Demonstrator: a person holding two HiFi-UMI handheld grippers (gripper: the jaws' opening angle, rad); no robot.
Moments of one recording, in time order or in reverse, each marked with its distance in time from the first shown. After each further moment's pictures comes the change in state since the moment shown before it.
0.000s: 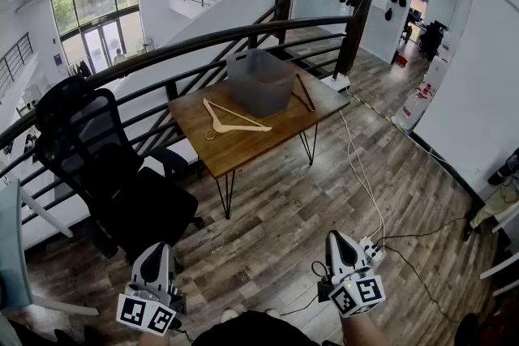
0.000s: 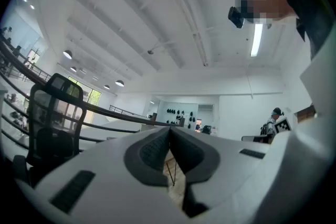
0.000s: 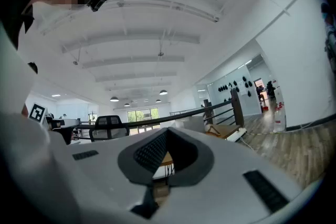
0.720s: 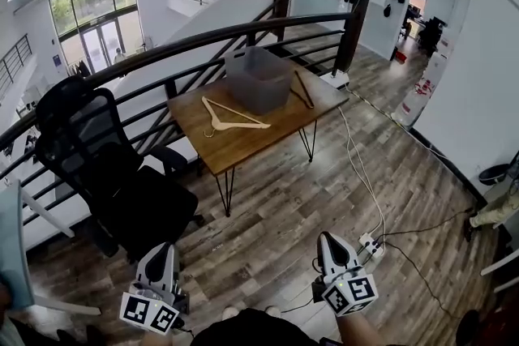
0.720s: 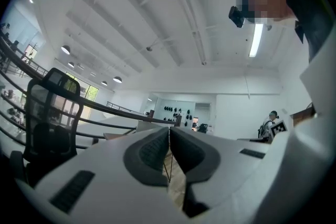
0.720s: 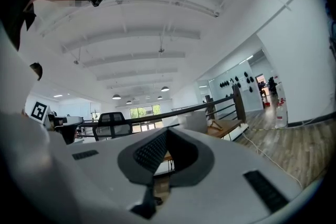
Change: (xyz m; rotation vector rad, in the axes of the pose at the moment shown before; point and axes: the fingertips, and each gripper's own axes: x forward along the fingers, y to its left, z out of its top) left arm 0.002 -0.013 -0.014 -0.020 0.025 -0.031; right arm 0.002 0.005 -0.021 0.002 0.043 0.030
